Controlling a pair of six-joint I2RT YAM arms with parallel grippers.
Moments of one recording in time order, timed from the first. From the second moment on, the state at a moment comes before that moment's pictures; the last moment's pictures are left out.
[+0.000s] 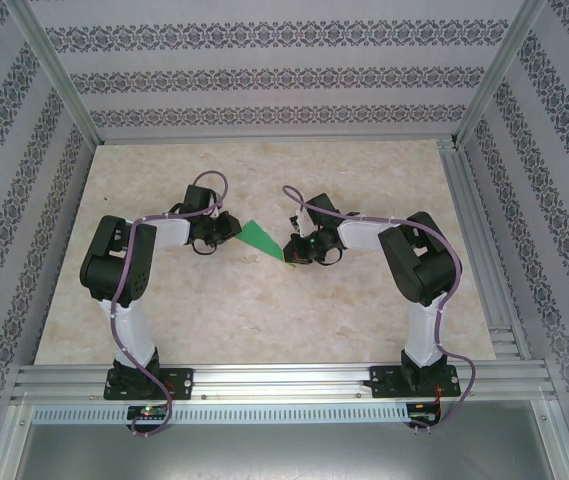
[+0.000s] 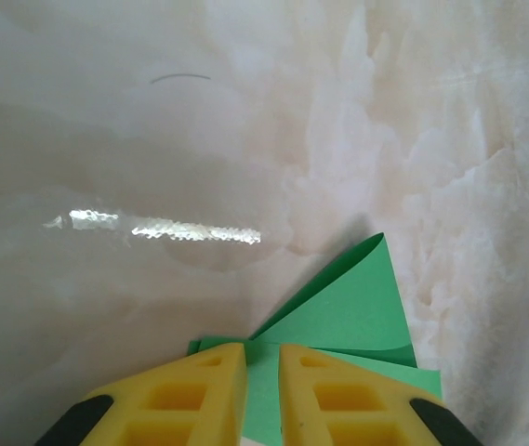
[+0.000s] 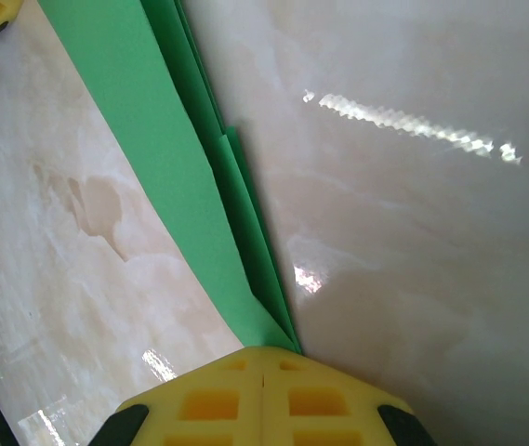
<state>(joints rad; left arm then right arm) -0.23 1.92 1.03 -0.05 0.42 -0.68 0.51 1.98 1.11 -0.28 -0.58 0.42</state>
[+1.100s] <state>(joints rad) -0.44 1.67 1.15 -0.50 0.01 -0.61 0.35 1.36 0.85 -0.19 -0.10 0.37</state>
